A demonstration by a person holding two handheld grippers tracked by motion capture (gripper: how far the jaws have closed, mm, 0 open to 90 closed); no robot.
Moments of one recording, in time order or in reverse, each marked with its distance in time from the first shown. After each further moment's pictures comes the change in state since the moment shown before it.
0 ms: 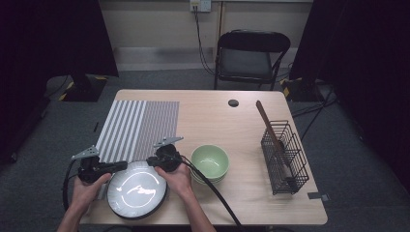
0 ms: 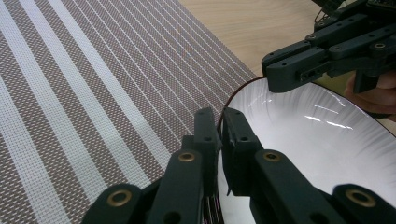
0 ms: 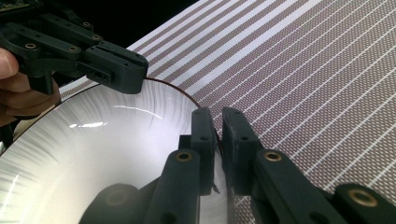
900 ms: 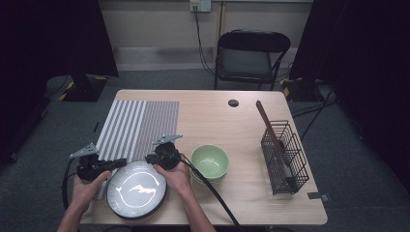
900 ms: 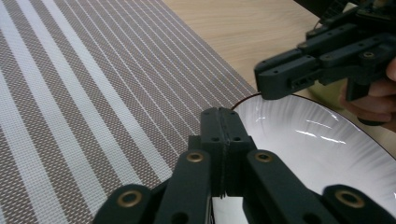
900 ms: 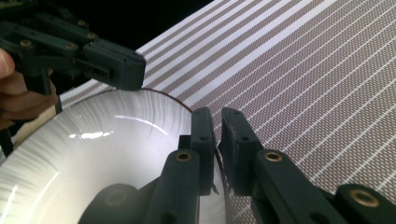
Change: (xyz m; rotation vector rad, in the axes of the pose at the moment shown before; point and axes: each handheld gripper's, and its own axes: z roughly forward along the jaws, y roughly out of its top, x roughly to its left) left arm -0.002 0.007 -0.004 -0.024 0.024 0.002; right arm 0.000 0.006 0.000 -0.015 -0.001 -0.012
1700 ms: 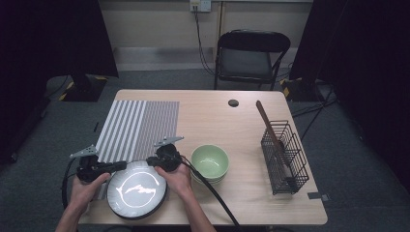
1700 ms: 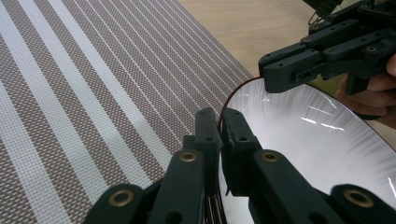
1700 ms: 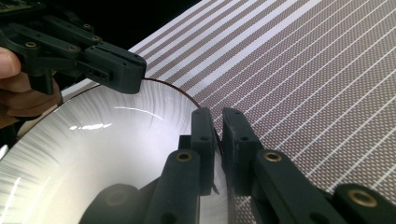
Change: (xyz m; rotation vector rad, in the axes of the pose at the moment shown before) left arm 0.005 -0.006 0.002 0.028 -0.039 -0.030; right arm -0.001 -0.006 0.001 0.010 0.009 0.024
